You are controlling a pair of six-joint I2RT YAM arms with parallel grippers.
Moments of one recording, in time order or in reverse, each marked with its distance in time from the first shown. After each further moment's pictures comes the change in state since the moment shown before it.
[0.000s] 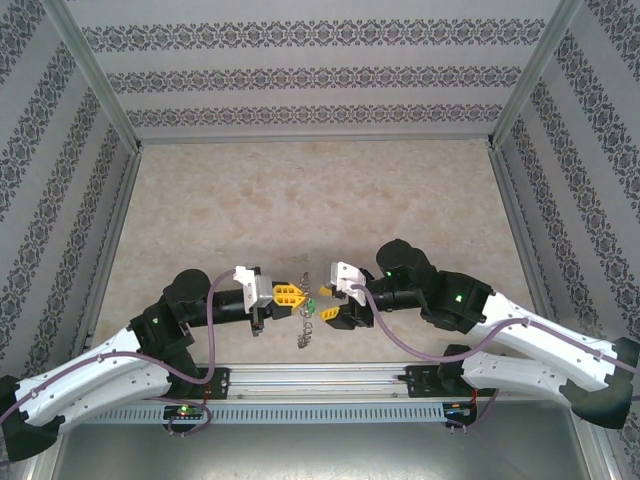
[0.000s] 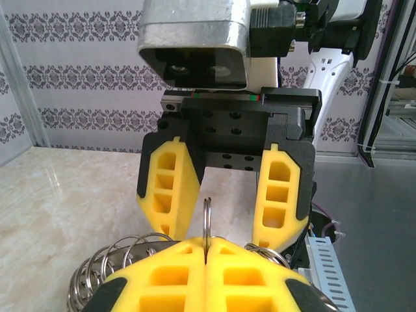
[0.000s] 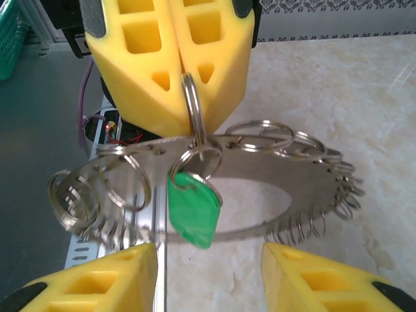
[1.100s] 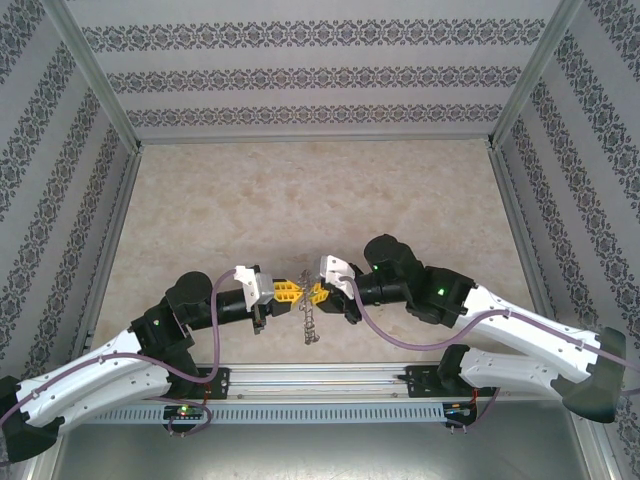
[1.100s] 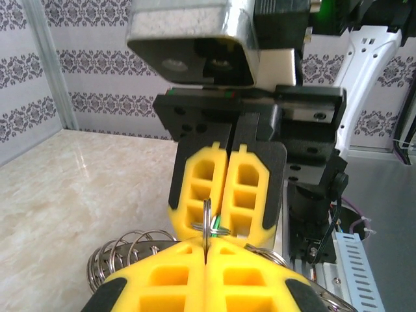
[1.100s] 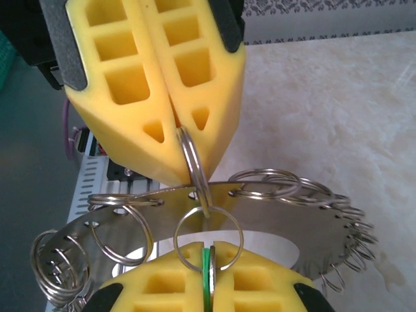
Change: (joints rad) left arm 0.000 -0.018 -0.033 -0.016 -0.103 0.008; right arm -0.027 0.077 -0.003 0.074 -0.010 0.013
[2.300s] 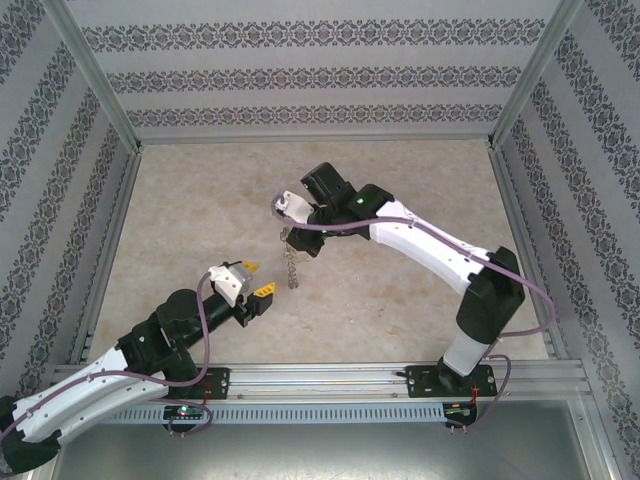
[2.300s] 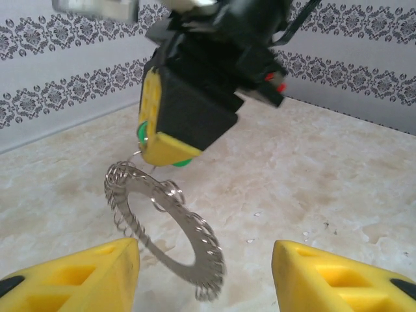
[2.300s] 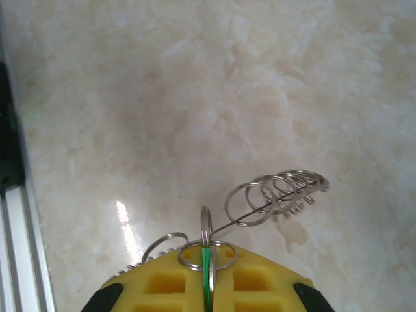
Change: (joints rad) left arm 0.000 -0.220 -0.127 -0.190 -0.507 -0.080; right arm -0.227 0.725 0.671 -0.350 0.049 -0.039
